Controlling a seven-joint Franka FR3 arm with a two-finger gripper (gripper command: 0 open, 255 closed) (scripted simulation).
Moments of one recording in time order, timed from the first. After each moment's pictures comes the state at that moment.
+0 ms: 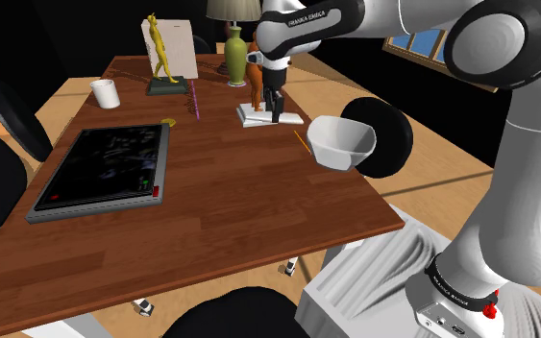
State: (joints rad) arm 0.14 0.33 -0.13 -1.60 0.03 1.93 -1.13
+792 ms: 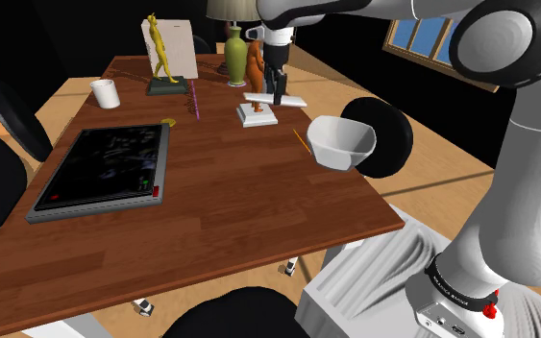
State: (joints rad) arm 0.14 0.31 -0.13 -1.47 0.03 1.77 -1.13
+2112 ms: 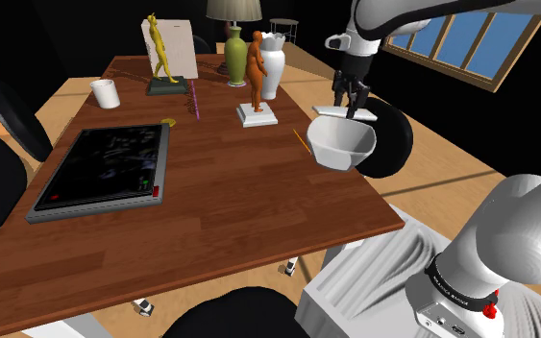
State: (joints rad) arm 0.06 -0.31 -0.22 -2.19 -0.08 1.89 -1.27
